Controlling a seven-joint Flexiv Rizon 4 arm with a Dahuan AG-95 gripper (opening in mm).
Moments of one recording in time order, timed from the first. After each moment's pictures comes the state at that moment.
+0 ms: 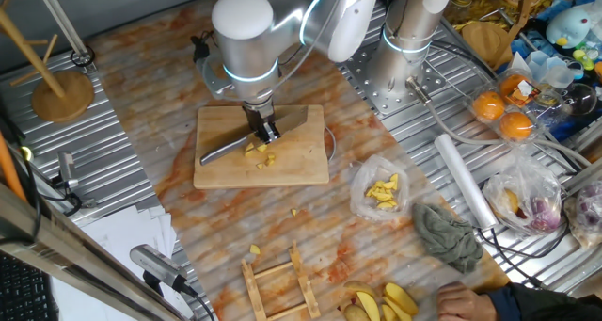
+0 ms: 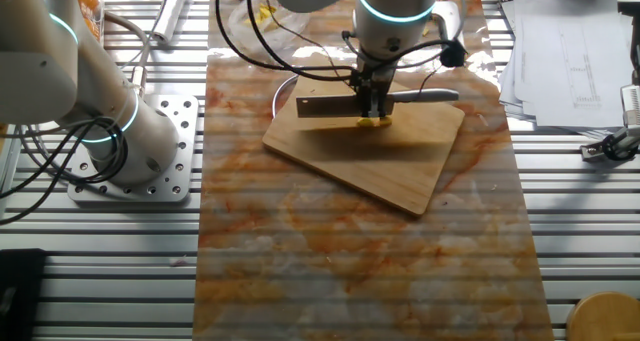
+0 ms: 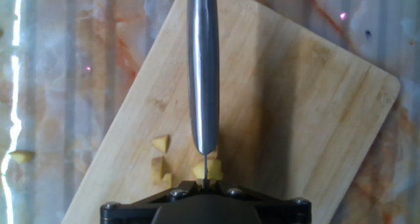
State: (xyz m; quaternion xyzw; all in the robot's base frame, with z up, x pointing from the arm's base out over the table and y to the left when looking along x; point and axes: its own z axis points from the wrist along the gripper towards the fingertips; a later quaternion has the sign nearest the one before) arm 0.443 0.051 0.051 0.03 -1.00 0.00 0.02
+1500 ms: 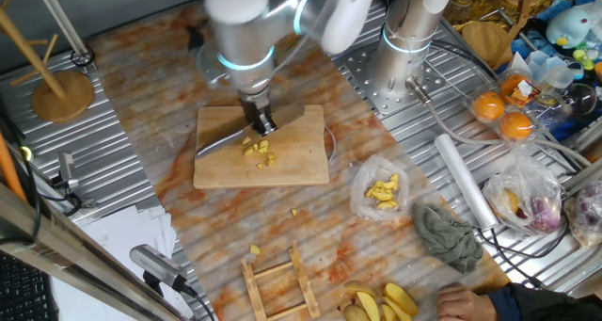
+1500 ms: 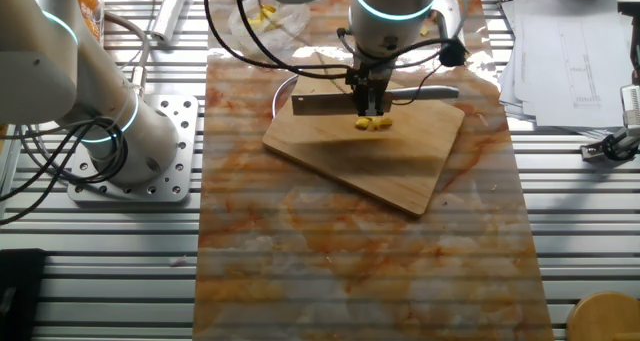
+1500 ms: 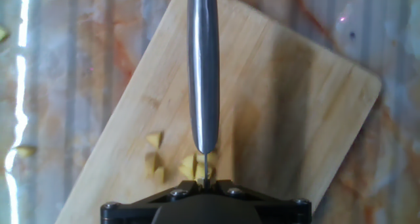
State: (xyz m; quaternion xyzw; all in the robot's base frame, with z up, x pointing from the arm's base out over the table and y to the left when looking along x) arm 0.448 0.040 0.069 0.03 -1.00 -0.01 0.03
